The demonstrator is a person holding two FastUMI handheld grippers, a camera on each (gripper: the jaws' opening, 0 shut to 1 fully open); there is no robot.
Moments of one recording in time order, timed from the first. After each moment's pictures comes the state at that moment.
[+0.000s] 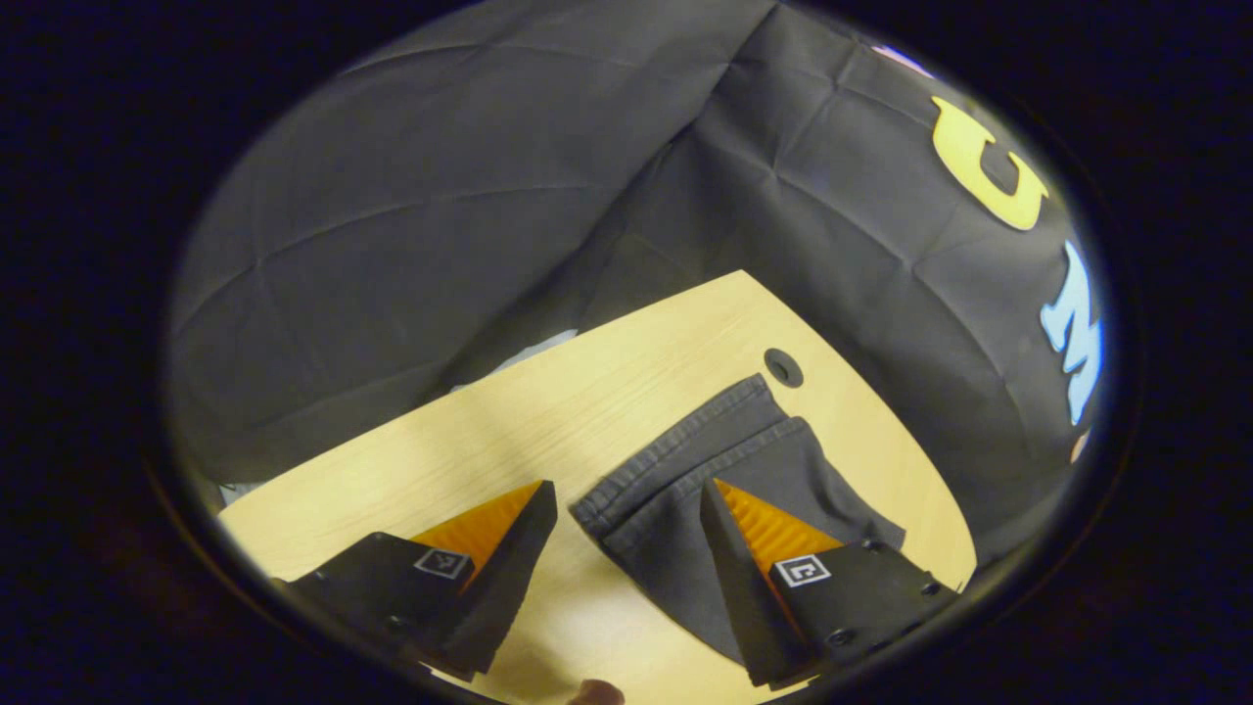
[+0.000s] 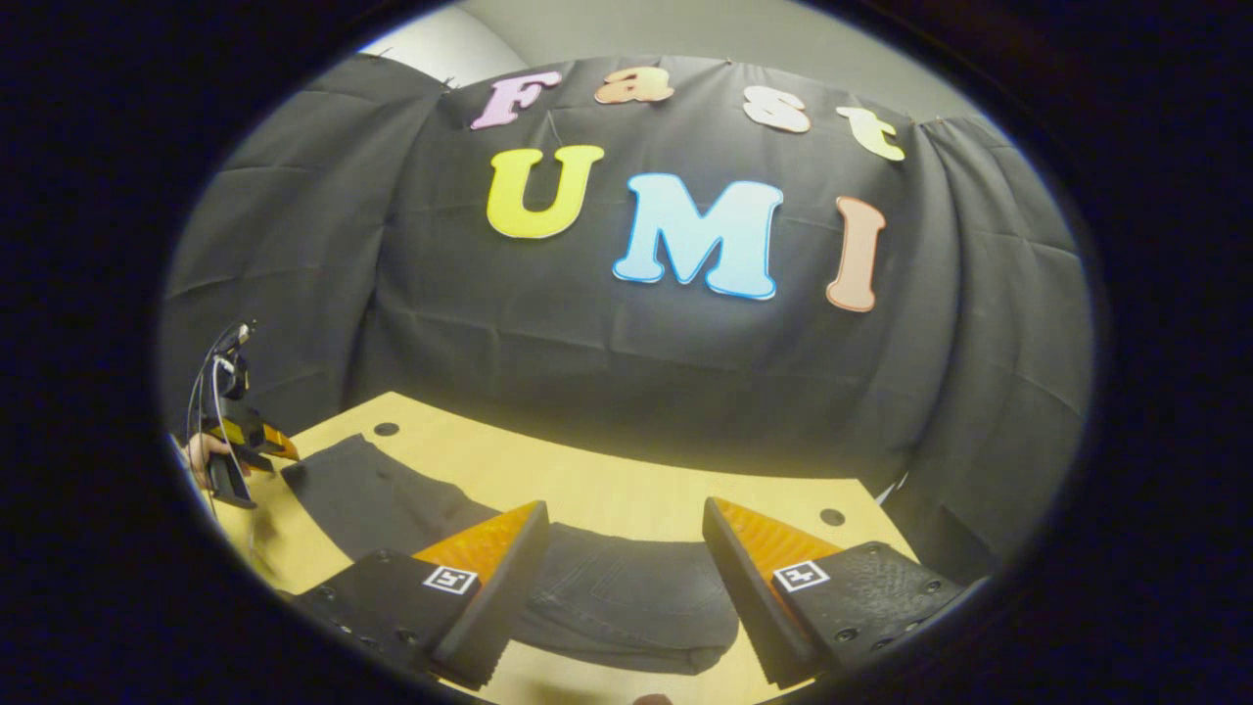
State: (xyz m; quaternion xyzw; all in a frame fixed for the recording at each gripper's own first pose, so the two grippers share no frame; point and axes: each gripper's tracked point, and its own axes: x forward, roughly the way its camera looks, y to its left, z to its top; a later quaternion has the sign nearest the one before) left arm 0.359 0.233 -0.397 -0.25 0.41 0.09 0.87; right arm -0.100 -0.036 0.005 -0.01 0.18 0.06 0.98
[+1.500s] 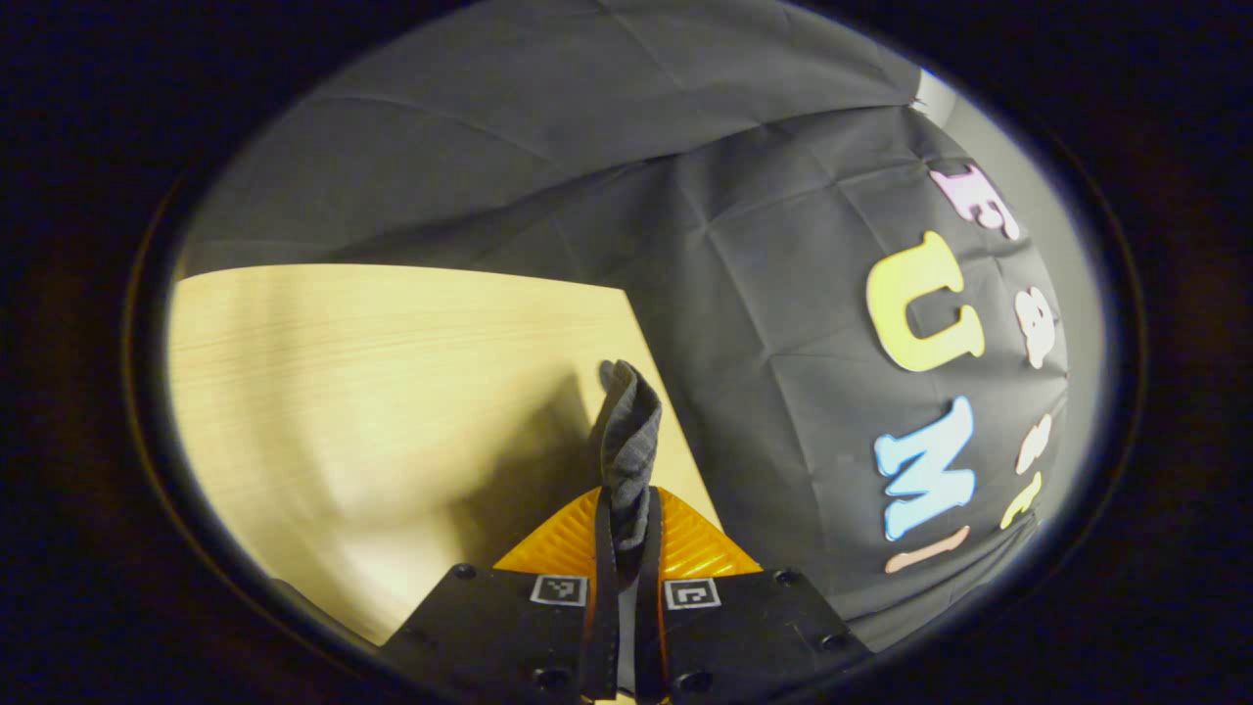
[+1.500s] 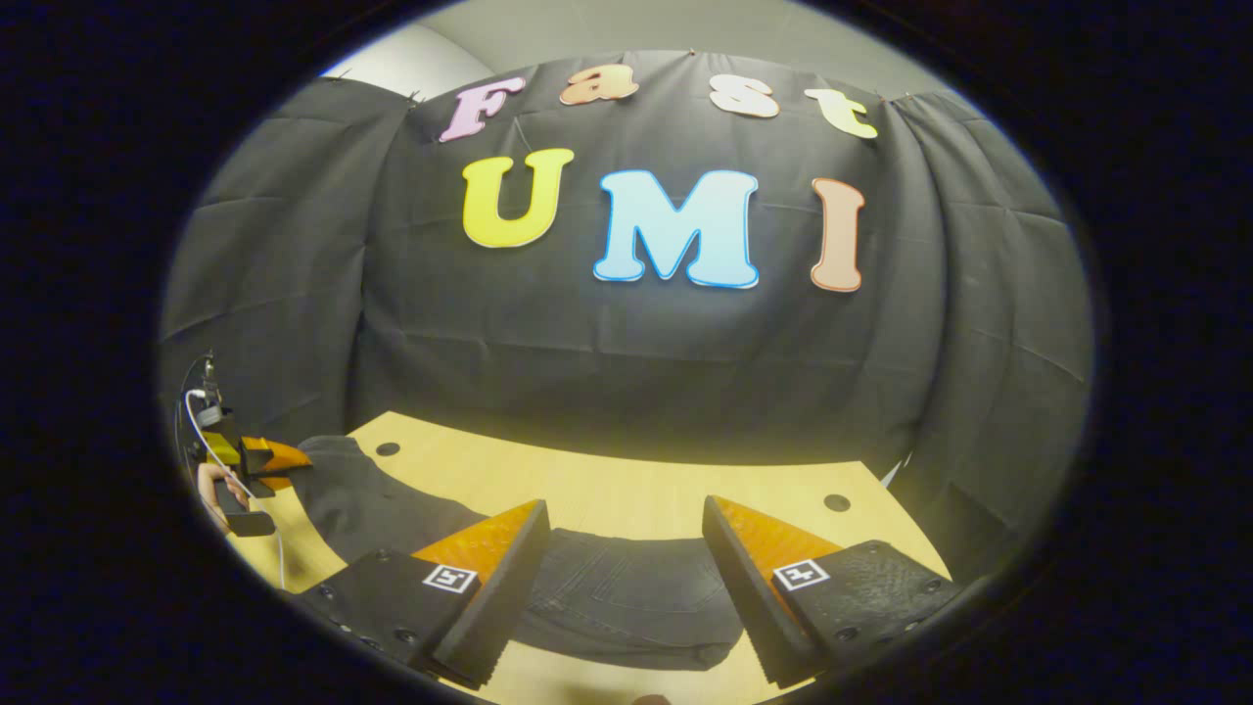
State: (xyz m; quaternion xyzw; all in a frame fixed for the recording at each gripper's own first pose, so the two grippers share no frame) left arm 0.362 0.150 -0.235 -0.52 0.28 -0.05 0.80; right arm -0.101 -0.057 0.026 0.03 0.17 0.06 0.98
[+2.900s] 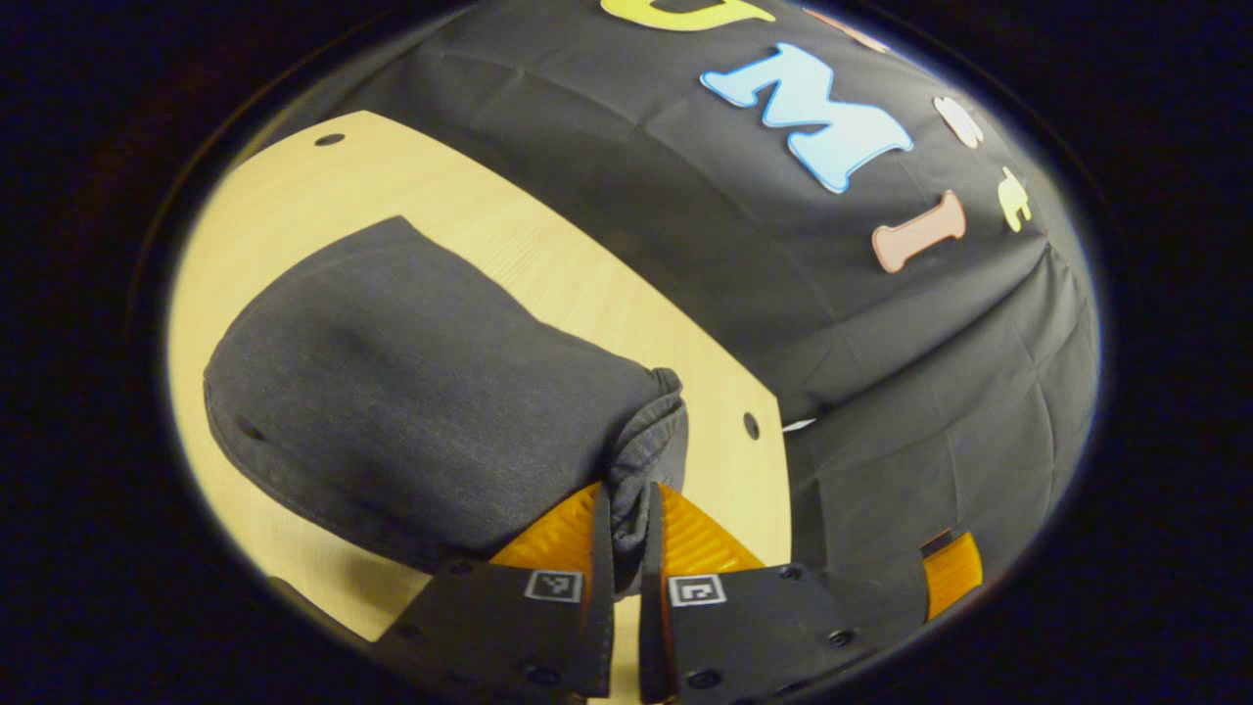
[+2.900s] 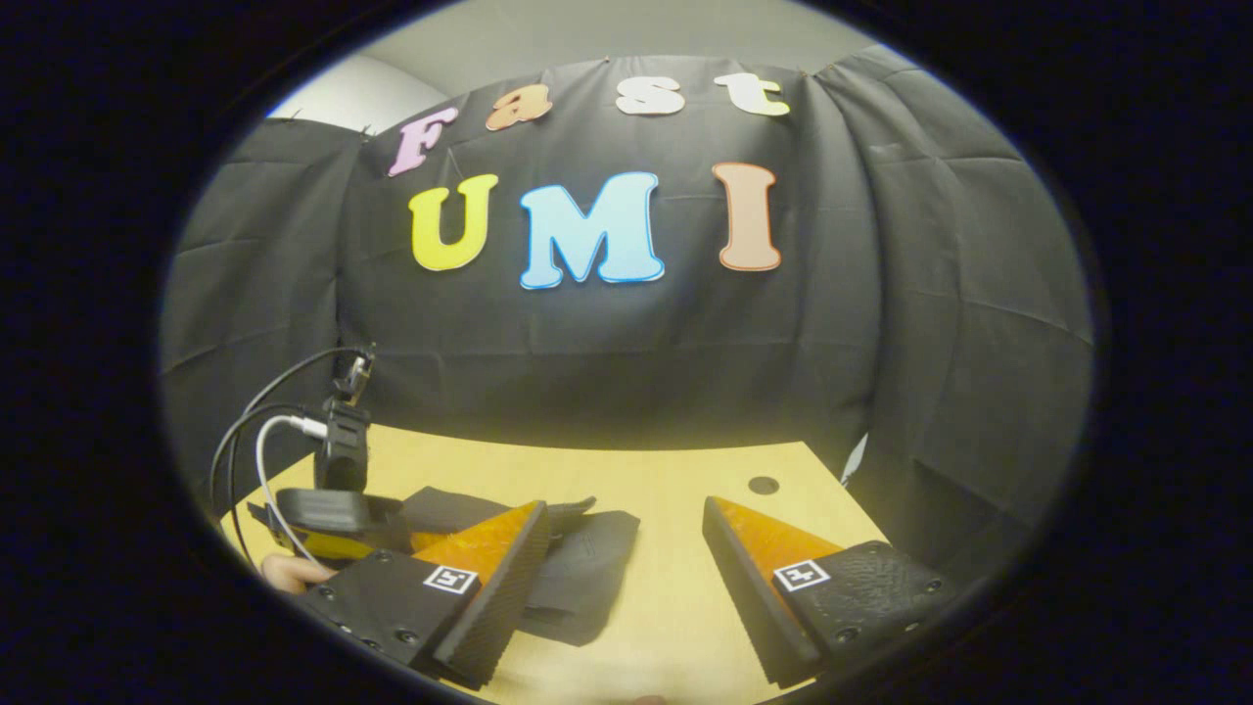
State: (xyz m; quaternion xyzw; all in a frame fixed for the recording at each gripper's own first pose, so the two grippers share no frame) left arm 0.099 -0.344 -0.258 -0.30 0.48 -0.27 0.78; right arm -0.150 -0.204 -0.012 0.09 0.18 0.03 0.98
